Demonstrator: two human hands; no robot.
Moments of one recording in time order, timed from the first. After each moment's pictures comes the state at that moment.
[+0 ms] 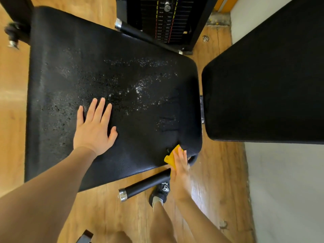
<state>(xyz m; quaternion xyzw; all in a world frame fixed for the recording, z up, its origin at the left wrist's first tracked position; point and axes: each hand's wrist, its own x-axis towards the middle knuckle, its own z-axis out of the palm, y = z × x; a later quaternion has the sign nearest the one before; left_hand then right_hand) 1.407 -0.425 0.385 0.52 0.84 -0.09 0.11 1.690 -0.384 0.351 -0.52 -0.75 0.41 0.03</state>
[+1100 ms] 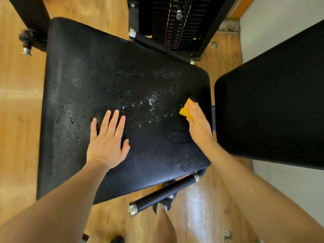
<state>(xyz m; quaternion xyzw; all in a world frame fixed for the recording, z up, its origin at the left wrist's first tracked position) 1.405 -0.425 0.383 0.53 0.84 -0.08 0.11 1.598 -0.208 0.347 -0.45 -0.83 0.34 0.01</state>
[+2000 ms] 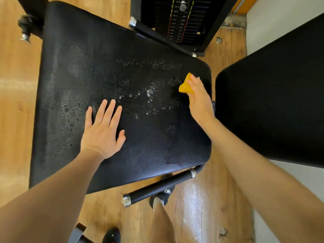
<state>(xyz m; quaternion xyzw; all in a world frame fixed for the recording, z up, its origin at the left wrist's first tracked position) 1.406 -0.425 0.382 0.52 0.84 -0.09 0.11 1.567 -0.175 0.370 -0.41 -0.84 0.35 0.07</state>
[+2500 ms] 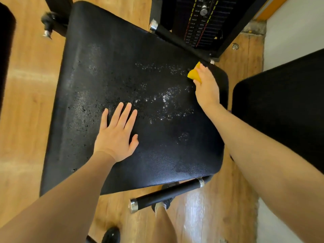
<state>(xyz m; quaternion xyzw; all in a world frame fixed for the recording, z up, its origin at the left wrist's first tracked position) 1.404 -0.424 0.382 0.52 0.84 -0.09 0.12 1.502 -0.139 0.356 -0.43 -0.85 0.31 0.04</state>
